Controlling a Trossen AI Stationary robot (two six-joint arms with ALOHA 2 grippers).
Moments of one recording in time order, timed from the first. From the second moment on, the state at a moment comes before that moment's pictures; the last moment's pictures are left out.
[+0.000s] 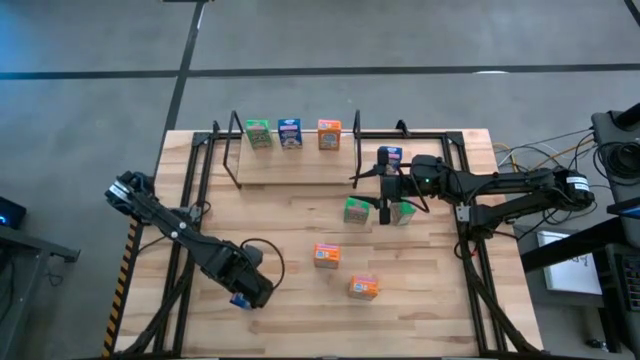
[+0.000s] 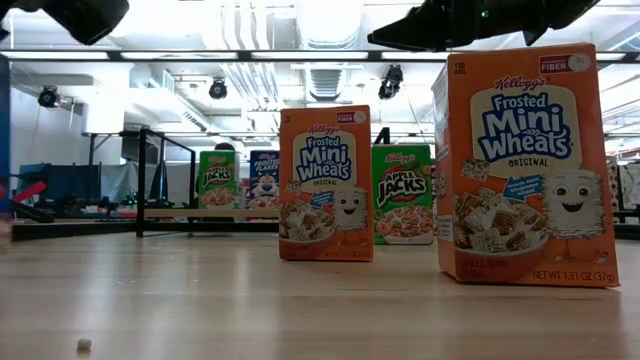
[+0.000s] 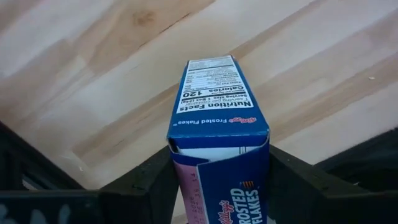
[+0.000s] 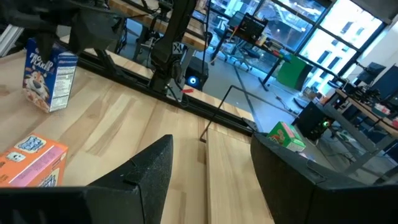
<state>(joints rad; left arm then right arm) -0.59 1.56 1.23 -1.09 0.13 -1.63 -0.15 1.15 0.72 0.31 -0.13 -0.47</state>
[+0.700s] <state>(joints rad) -0.26 1.52 1.53 -1.39 -0.18 -0.80 -0.15 1.15 0.72 0.23 -0.13 -0.38</state>
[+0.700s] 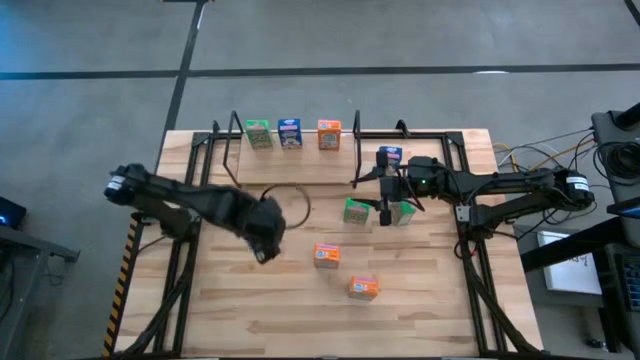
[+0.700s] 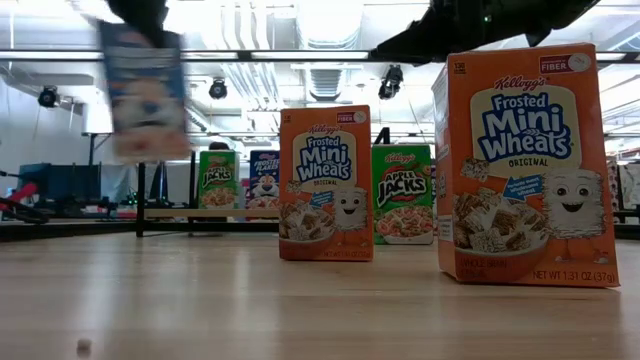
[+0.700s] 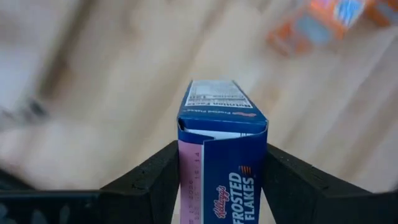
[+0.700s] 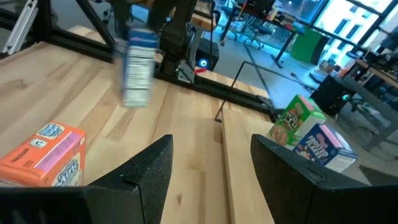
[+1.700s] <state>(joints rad) 0.48 1.68 1.59 -1.12 -0.13 0.59 -0.15 1.15 0.72 0.17 -0.13 -0.31</state>
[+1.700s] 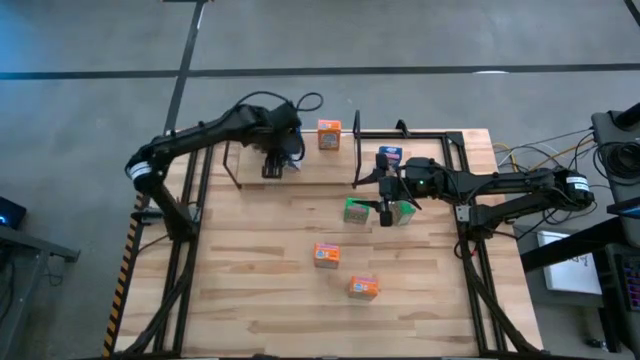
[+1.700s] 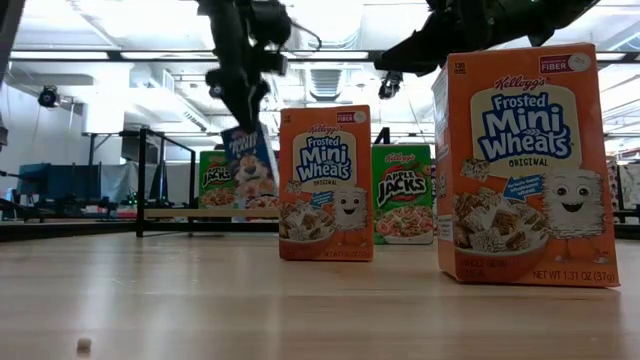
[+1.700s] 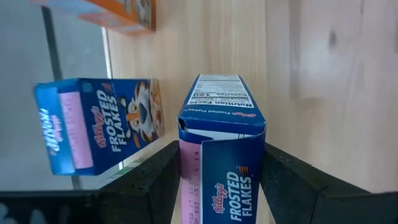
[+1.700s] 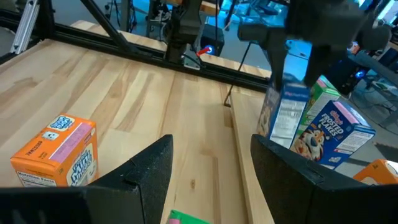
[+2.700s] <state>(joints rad) 0.54 1.83 1.70 -1.15 -0.13 0.66 -0.15 1.15 0.72 0.16 -0.13 -0.31</state>
